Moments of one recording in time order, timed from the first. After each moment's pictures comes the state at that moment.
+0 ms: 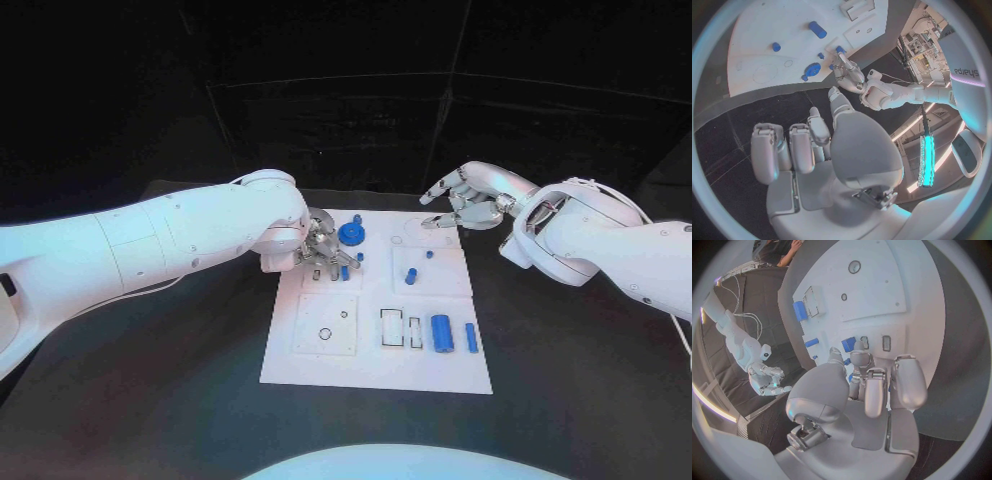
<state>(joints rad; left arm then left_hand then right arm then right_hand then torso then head) 1.33 -0.56 -0.12 1.25 -0.90 0.28 -0.59 1.12 0.18 -0.34 0.19 0.05 0.87 0.06 0.68 0.44 1.22 -0.02 1.10 0.81 1.47 -0.08 1.55 1.31 0.10 1.45 0.02 1.33 1.13 1.28 -0.84 -0.03 1.50 -1.22 -0.28 0.02 1.35 -0.03 -0.04 0.06 0.23 0.88 0.17 0.13 0.07 1.34 0.08 1.22 1.24 1.46 0.01 1.44 1.31 0.03 1.47 0.12 1.51 1.31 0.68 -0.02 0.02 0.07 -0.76</state>
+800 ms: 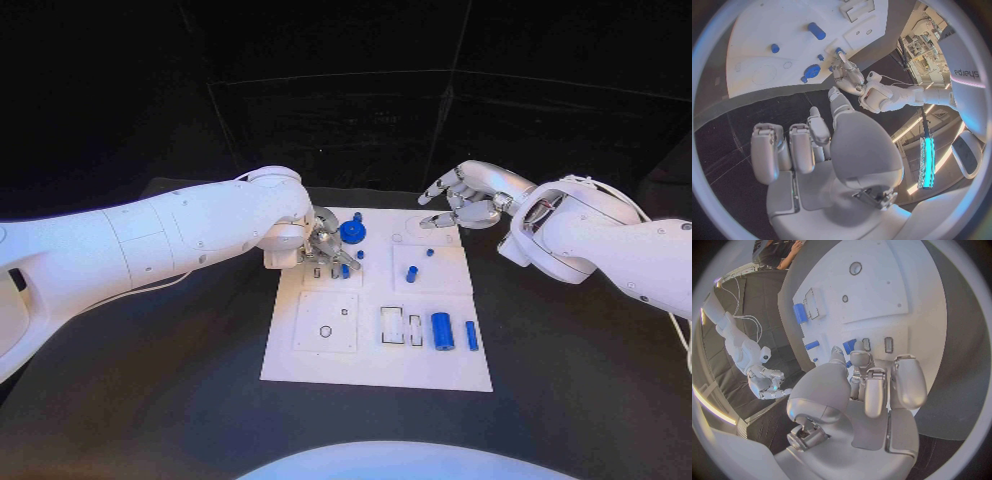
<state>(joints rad) 1.33 -0.53 -0.12 1.23 -0.91 0.32 -0.59 1.16 0.19 -0.32 0.18 0.05 0.86 0.06 0.69 0.45 1.22 -0.02 1.11 0.81 1.47 -0.08 1.55 1.31 0.10 1.45 0.03 1.33 1.13 1.28 -0.83 -0.03 1.51 -1.24 -0.27 0.01 1.35 -0.03 -0.04 0.06 0.23 0.88 0.16 0.13 0.07 1.34 0.08 1.22 1.24 1.46 0.01 1.44 1.31 0.03 1.47 0.12 1.51 1.31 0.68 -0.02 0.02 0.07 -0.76</state>
